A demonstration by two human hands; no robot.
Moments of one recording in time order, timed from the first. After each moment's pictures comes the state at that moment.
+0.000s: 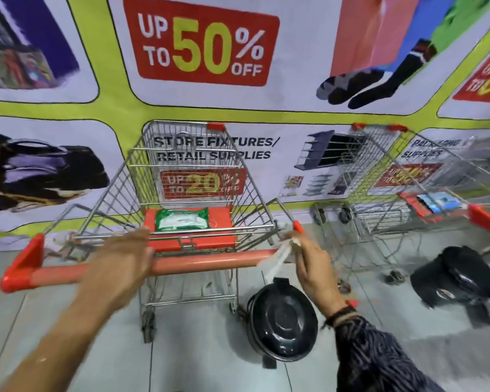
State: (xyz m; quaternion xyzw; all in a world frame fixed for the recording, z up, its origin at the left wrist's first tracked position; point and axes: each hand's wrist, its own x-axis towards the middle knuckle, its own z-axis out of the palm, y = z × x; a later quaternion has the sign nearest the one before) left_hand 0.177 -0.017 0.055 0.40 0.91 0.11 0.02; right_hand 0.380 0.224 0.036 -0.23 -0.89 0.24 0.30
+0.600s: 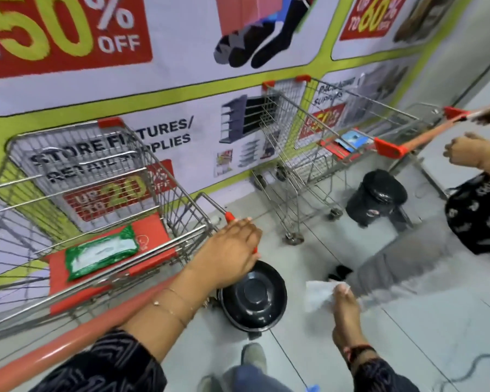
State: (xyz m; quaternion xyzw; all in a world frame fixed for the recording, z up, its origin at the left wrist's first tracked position) left_hand 0.280 0.200 0.034 0.79 0.61 0.02 0.05; right_hand 0.528 0.231 -0.077 -0.70 -0.38 0.43 0.42
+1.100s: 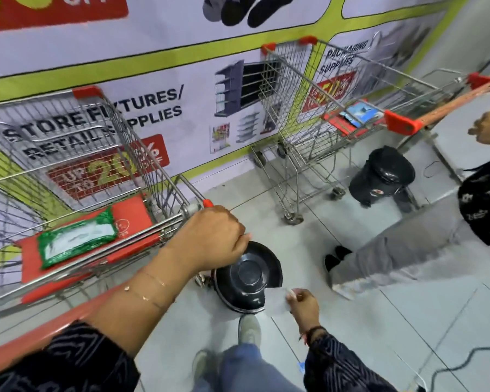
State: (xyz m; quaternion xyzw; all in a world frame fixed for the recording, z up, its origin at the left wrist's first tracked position) left_hand 0.289 0.226 0.048 0.78 0.62 0.01 0.07; right_hand 0.530 0.238 -0.189 -0.75 -0.44 0.46 0.19
